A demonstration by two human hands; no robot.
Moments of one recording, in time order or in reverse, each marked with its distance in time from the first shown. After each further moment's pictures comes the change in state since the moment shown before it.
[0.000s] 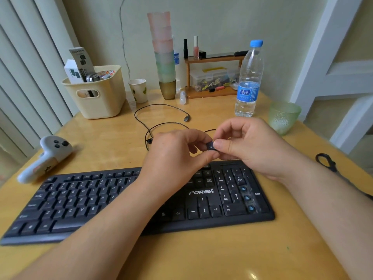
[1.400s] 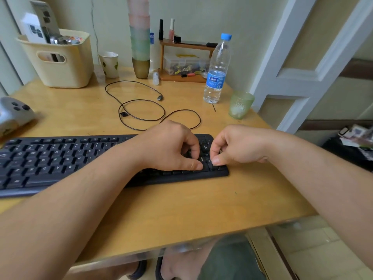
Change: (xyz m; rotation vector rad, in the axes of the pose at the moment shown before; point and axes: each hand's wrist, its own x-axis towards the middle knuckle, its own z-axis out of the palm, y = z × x) left_hand -0.011 0.010 0.000 0.068 -0.569 0.298; right_hand -0.056 -0.037 -0.020 -0.913 -0.284 0.550
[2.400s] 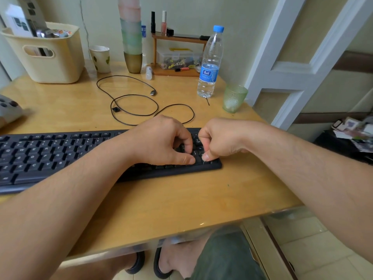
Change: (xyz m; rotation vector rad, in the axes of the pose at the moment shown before) left_hand 0.002 -0.001 0.002 -0.009 -0.001 0.019; right_hand 0.005 -0.020 0.007 -0.138 0.000 0.062
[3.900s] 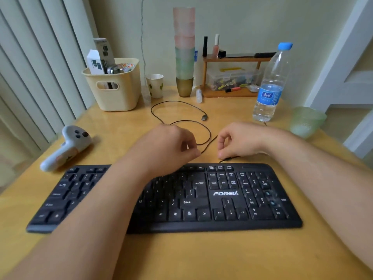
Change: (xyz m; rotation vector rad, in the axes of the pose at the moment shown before) left_hand -0.026 -0.077 -0.051 0.204 0.189 -0.422; right_hand 0.124 -0.049 -0.028 -0.047 0.091 -0.214
